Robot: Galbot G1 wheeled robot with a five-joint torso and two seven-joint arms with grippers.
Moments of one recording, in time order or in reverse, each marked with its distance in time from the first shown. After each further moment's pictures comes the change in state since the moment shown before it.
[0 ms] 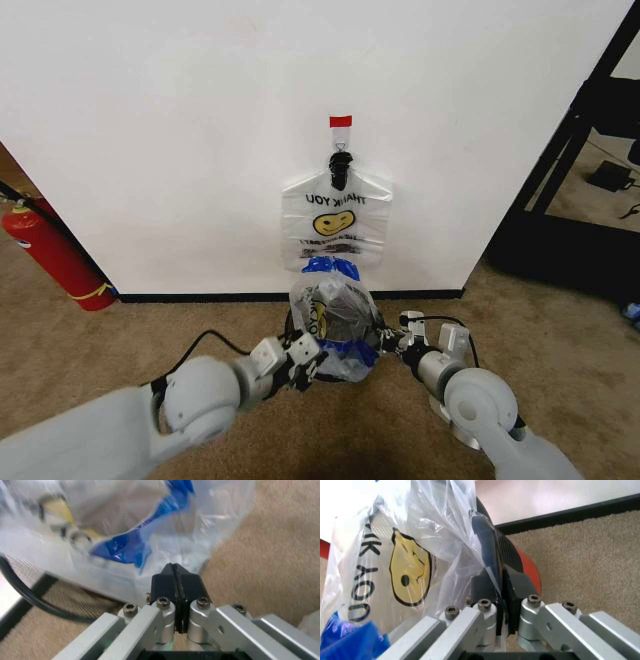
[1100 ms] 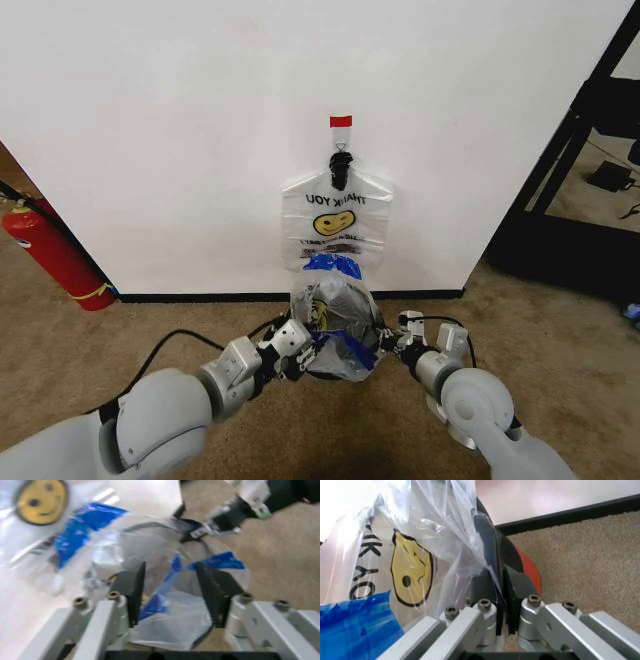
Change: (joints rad) left arm 0.041 0.029 -0.157 -0.179 0.044 0.023 -0.028; right arm 0.002 0.013 -0.012 -0.003 -0.024 0.002 0.012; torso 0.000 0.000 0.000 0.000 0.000
